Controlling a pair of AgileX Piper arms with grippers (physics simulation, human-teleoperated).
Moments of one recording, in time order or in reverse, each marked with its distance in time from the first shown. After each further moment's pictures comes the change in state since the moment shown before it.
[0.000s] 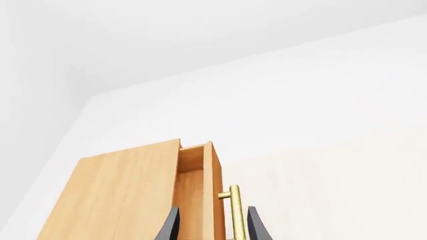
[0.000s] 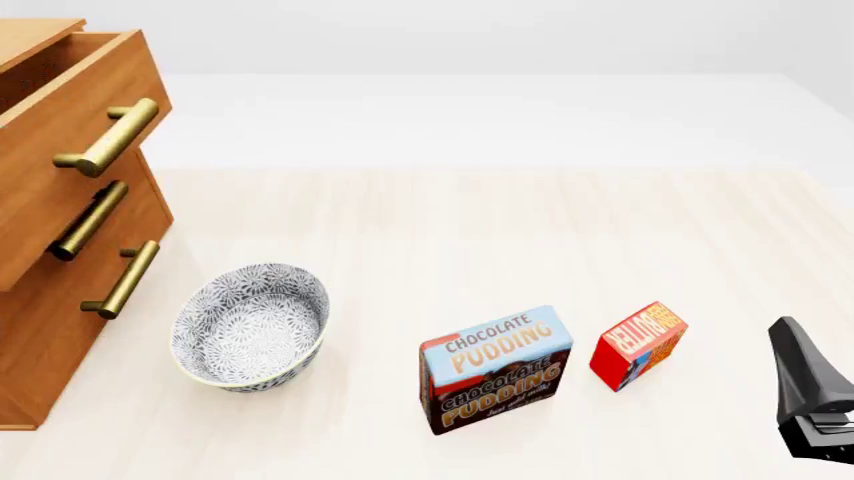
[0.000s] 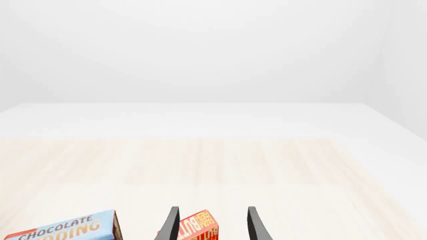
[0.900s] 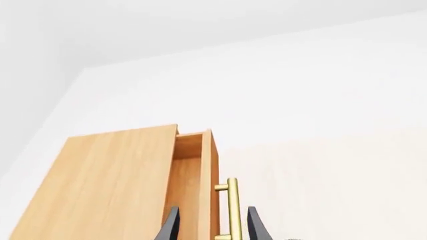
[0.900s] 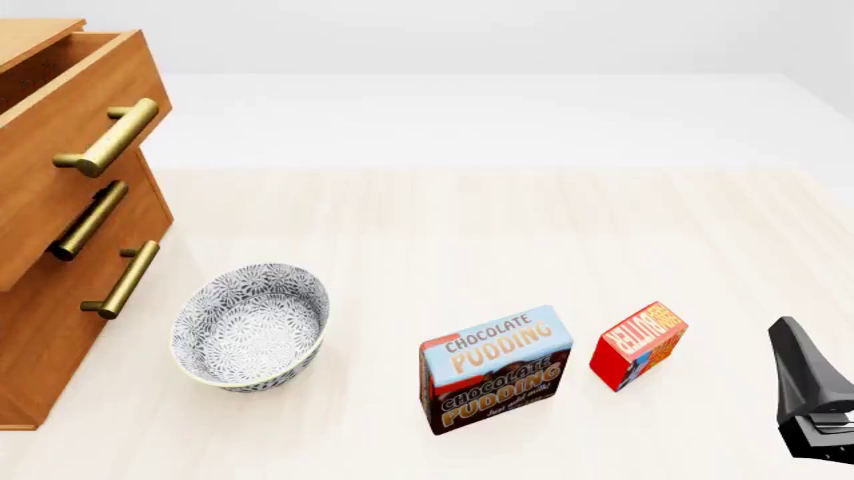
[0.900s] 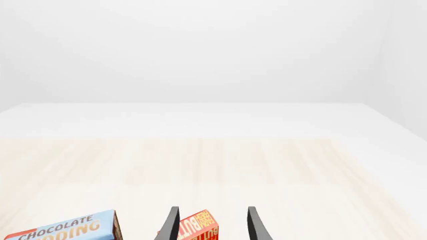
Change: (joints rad) left arm 0.026 0.050 0.005 0.020 -0.071; right arm 0.000 0.000 0.000 0.000 0.000
